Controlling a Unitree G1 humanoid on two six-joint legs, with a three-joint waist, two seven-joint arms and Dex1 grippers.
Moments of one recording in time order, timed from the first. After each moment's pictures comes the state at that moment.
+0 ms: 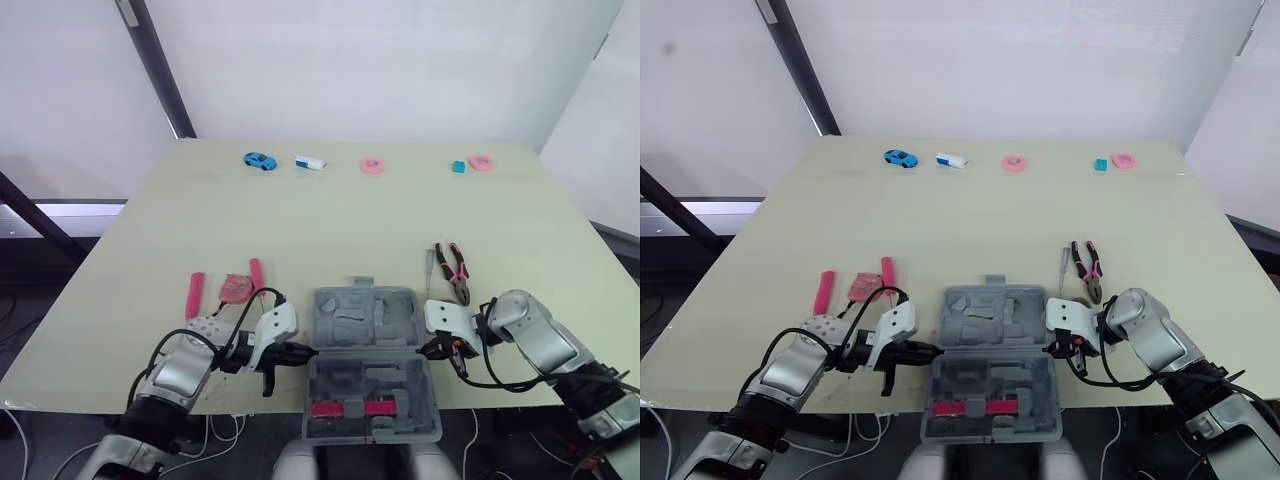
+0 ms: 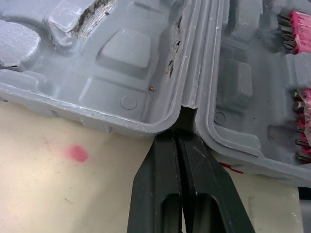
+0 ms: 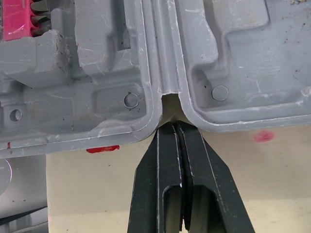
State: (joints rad) left arm -0.25 0.64 -0.22 0.15 -0.08 0.26 -1.26; right arm -0.44 -0.64 0.42 0.09 -0.10 0.39 1.31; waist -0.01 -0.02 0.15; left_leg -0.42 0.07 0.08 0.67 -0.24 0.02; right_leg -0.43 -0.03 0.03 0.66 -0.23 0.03
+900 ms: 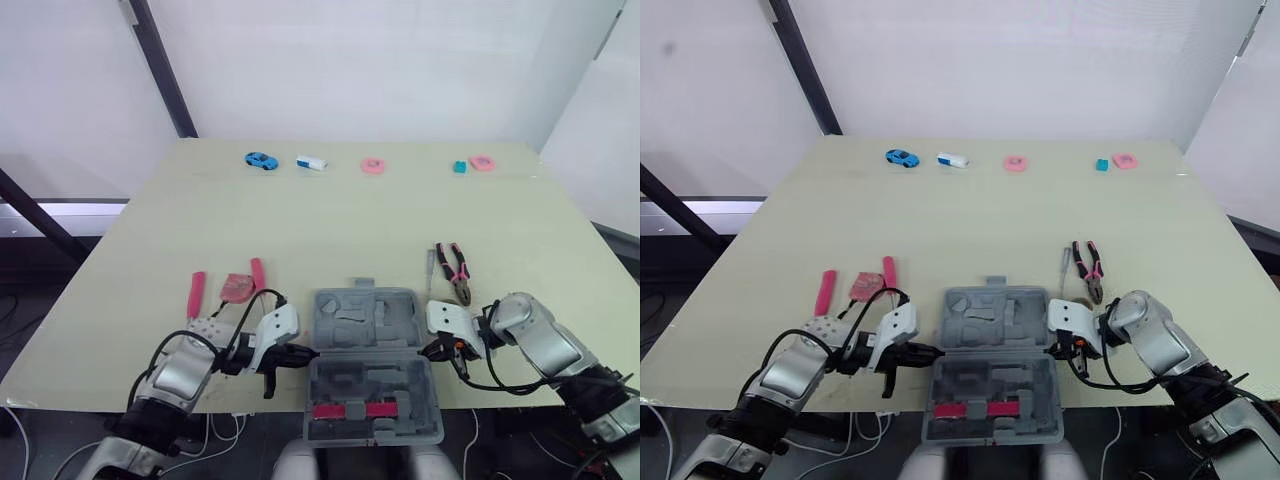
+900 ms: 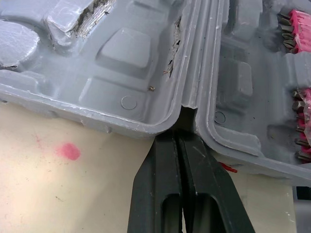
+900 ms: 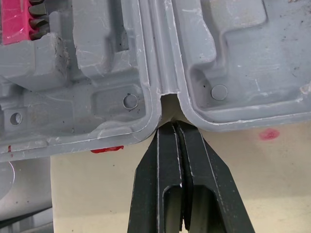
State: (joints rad) left arm -0.24 0.64 -0.21 0.13 -0.10 0.27 -1.24; right arm -0.42 -0.66 0.41 0.06 -0.08 0.41 1.28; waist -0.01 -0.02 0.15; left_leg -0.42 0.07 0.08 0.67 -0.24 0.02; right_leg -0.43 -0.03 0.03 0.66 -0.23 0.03
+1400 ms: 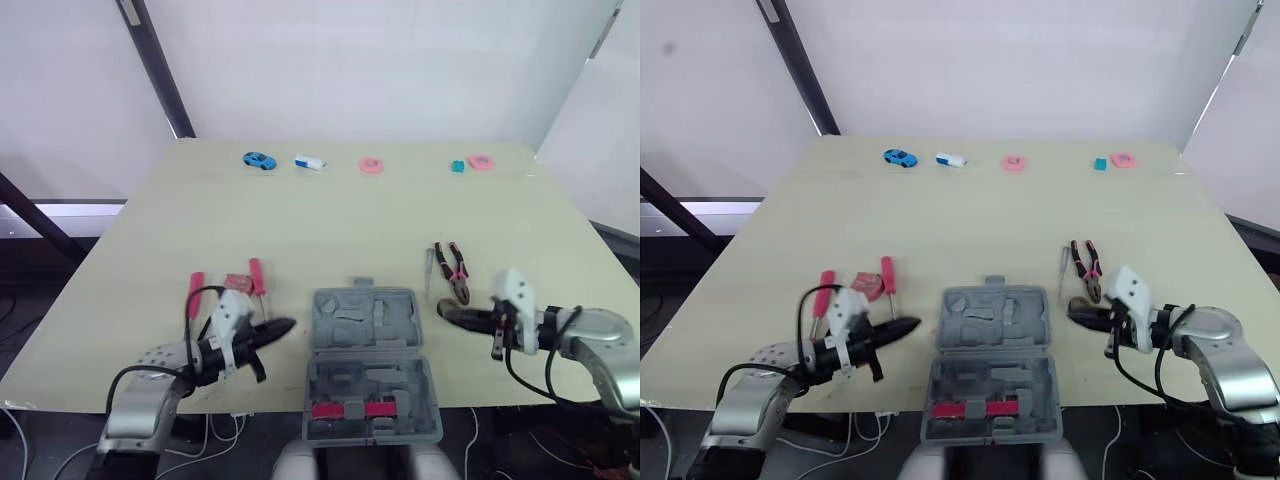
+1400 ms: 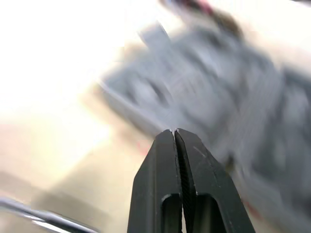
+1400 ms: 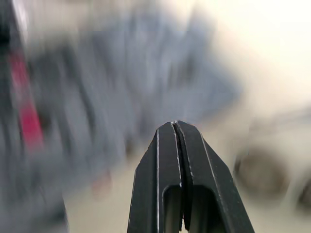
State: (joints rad) left arm 0.03 0.49 0.19 -0.14 -0.39 0.30 -0.91; right arm -0.09 -0.57 -0.17 -0.34 0.38 0.50 1.06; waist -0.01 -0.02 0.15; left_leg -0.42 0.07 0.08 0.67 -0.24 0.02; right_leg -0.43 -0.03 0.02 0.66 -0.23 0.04
